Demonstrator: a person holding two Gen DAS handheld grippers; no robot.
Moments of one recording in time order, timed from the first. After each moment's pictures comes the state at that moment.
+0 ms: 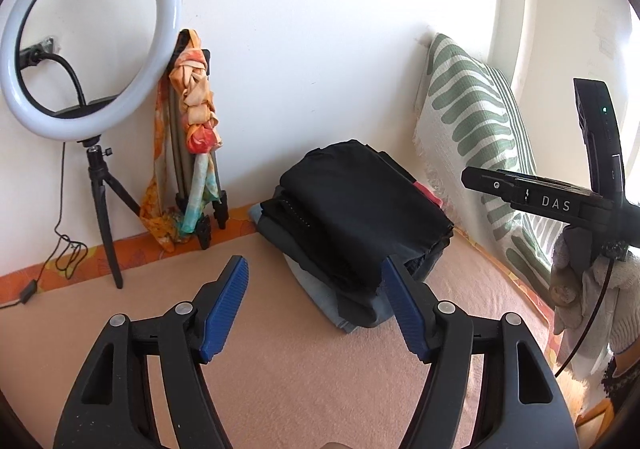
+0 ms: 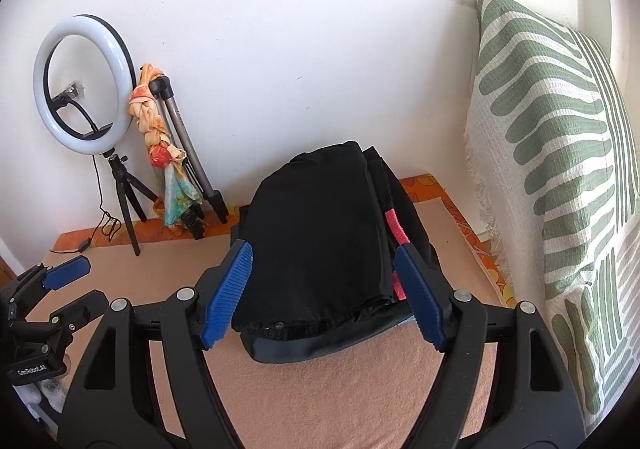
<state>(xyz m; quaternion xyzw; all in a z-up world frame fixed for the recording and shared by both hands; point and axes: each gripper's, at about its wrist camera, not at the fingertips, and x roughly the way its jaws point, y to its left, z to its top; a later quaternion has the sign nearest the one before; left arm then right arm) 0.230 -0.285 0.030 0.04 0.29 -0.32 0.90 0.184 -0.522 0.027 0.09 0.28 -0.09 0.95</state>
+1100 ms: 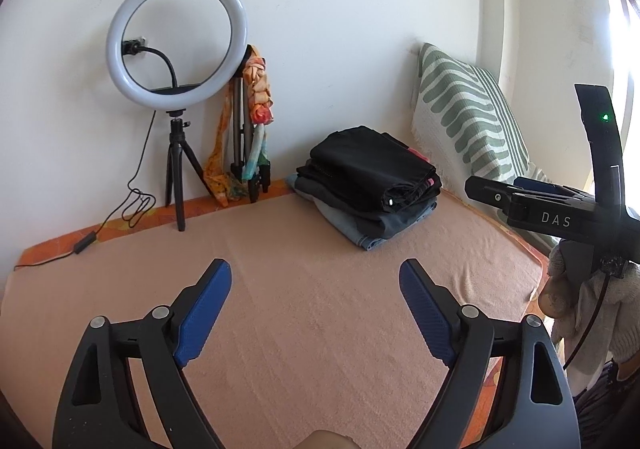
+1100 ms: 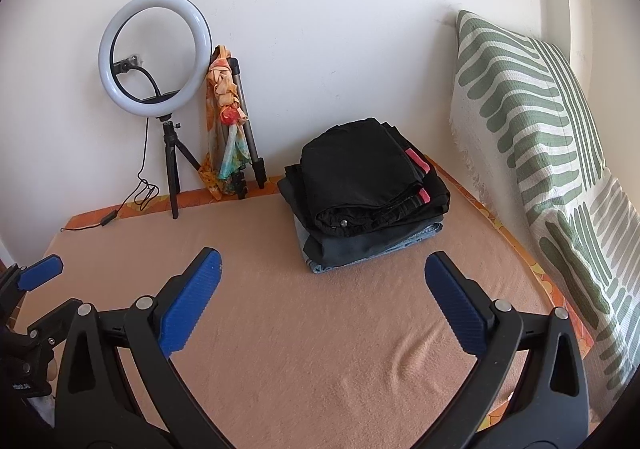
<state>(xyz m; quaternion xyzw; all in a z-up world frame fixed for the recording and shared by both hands) 0.115 -0.177 0.005 0.06 0.25 -0.29 0.92 0.064 -0.394 -0.010 0.08 0.24 -0.13 0.96</state>
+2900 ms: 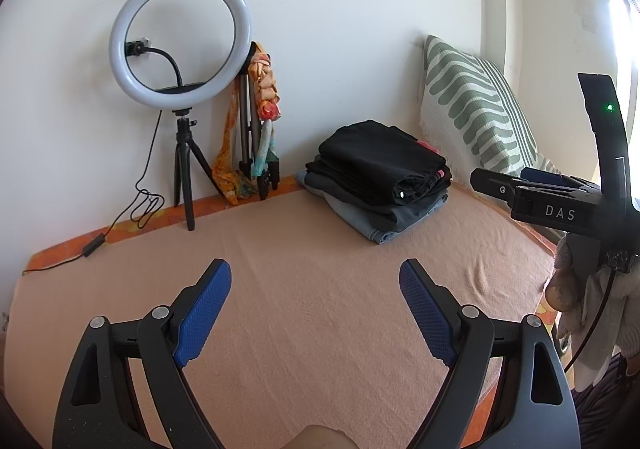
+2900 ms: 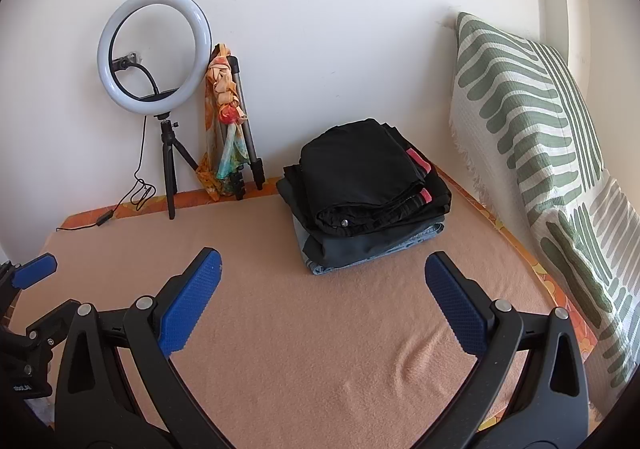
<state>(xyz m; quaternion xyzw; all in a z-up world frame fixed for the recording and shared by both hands) 0.115 -0.175 0.002 0.07 0.25 -0.29 0.92 0.068 -0.389 -0.014 0.07 0.24 -0.14 0.96</state>
